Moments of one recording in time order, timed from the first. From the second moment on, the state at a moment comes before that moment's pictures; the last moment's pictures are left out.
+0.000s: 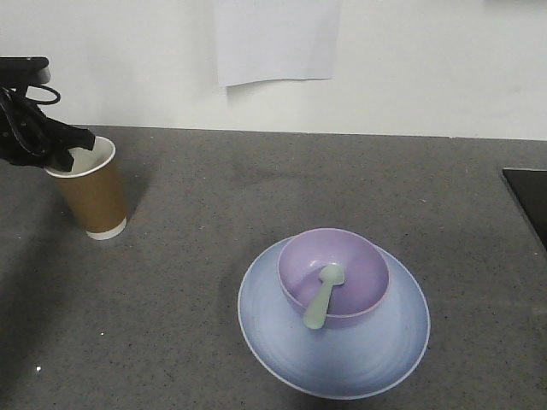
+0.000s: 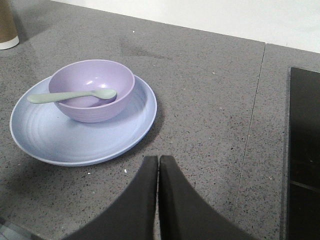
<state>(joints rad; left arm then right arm) 0.04 1.84 -1.63 -0.19 0.96 0.15 0.31 0.13 -0.67 -0.06 1.04 0.03</state>
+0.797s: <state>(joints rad) -0.21 1.66 -1.60 -0.46 1.23 0.37 0.31 0.13 -0.67 -0.03 1.04 0.03</state>
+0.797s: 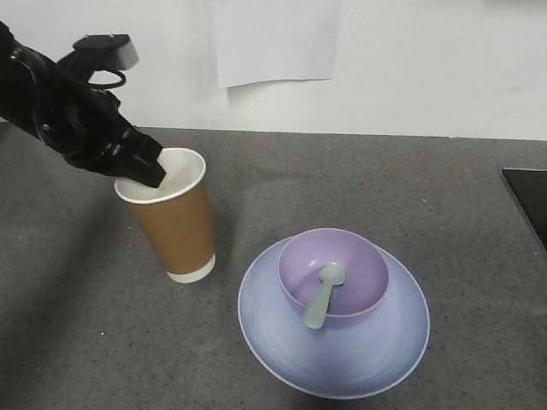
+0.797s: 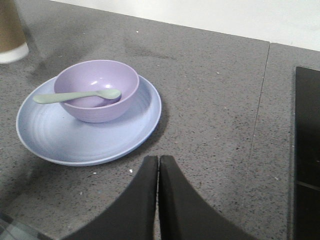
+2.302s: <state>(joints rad) -0.26 1.65 -1.37 -0.48 1.06 0.35 0.31 0.13 -0.67 -0.02 1.04 0.03</state>
